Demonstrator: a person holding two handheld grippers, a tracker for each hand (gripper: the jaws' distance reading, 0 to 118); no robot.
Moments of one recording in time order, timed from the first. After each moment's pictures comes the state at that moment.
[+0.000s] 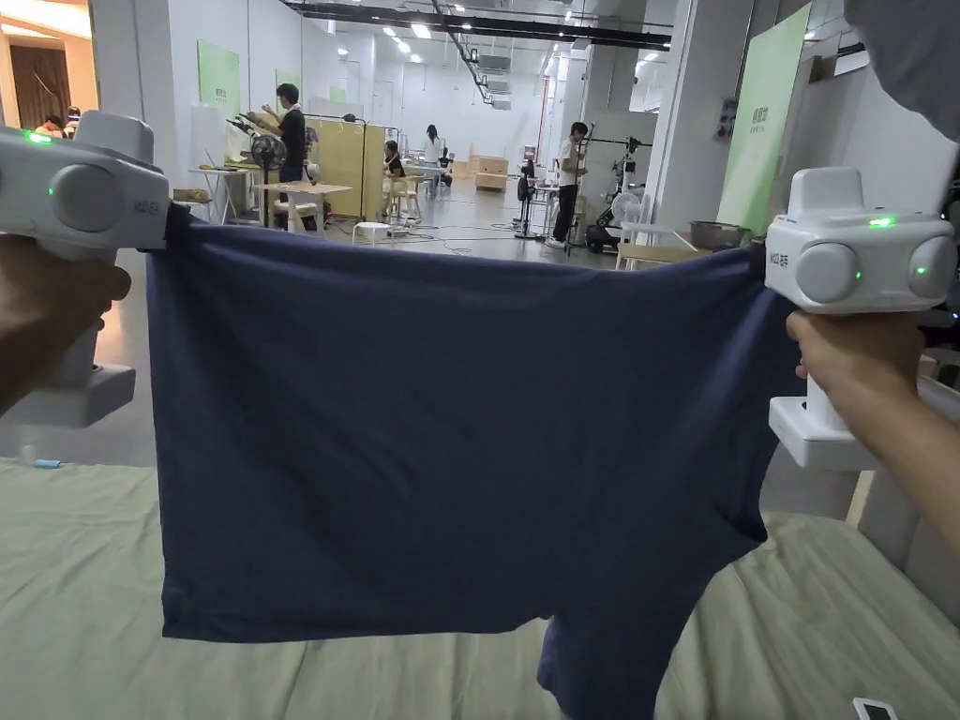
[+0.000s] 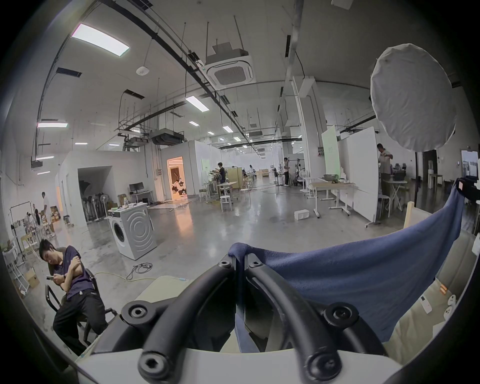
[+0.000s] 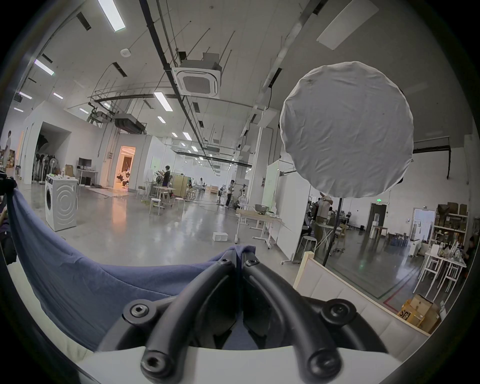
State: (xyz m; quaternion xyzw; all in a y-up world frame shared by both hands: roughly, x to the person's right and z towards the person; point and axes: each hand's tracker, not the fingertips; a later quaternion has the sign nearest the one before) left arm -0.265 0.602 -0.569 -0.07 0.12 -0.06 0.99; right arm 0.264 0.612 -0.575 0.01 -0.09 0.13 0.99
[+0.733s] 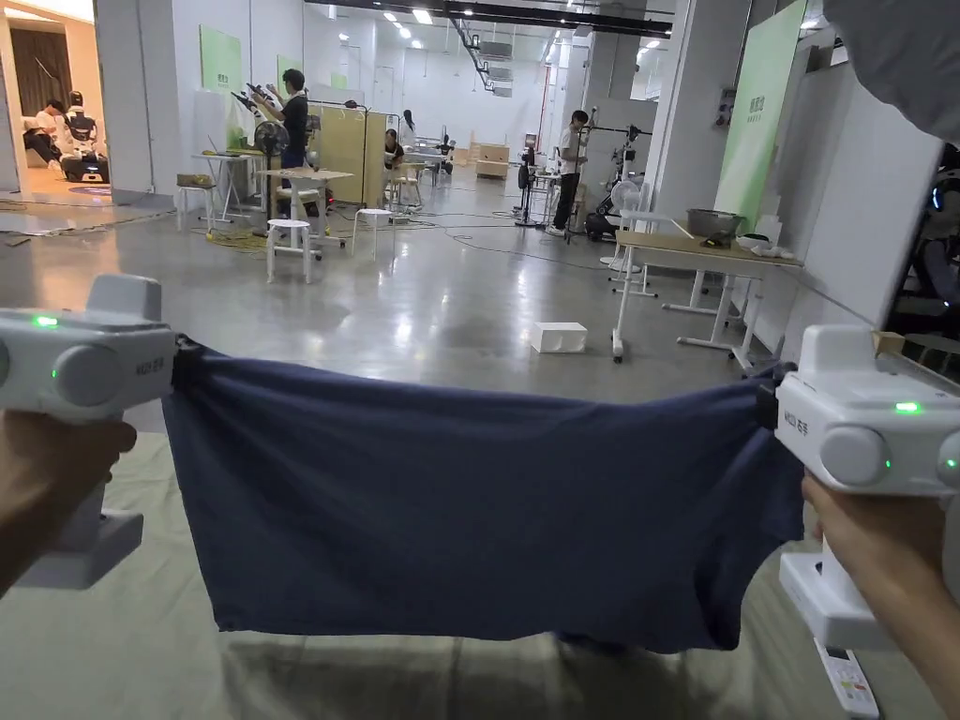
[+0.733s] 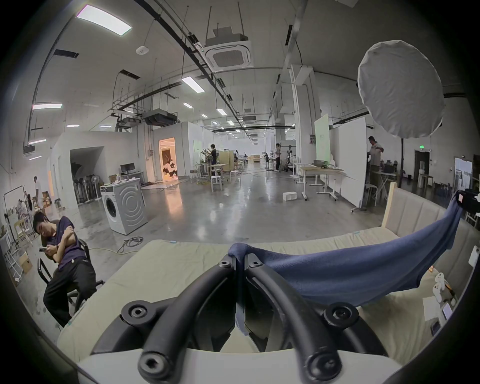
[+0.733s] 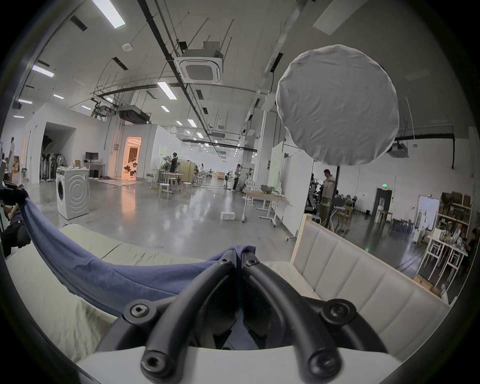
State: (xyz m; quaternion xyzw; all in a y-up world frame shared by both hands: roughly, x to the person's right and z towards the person) left arm -0.259 0.475 -0.433 -0.13 0.09 -0.03 0.99; right arm 0.284 0.493 -0.419 -0.04 -0.05 0.11 0.99
